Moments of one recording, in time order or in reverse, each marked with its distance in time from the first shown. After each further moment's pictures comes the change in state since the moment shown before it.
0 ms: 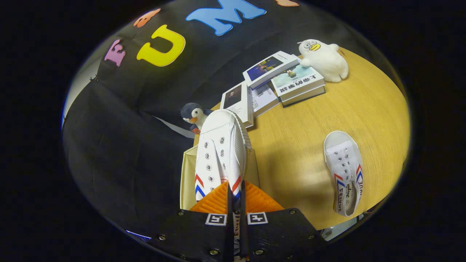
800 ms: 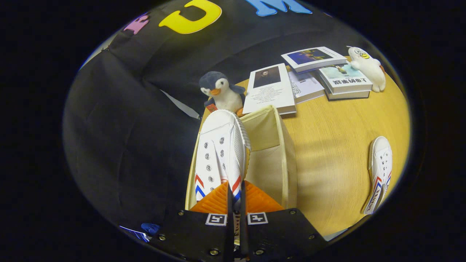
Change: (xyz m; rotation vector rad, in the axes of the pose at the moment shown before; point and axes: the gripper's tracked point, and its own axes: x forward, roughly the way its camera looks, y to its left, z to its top) arm 0.110 0.079 -0.052 -0.177 0.116 -0.066
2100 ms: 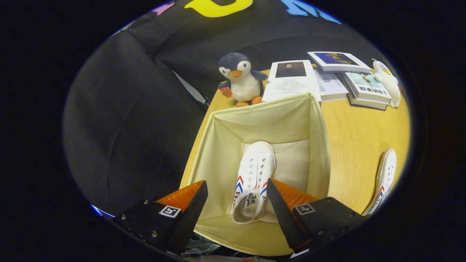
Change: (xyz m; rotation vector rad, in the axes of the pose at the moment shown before) arm 0.012 0.022 -0.012 -0.153 0.006 0.015
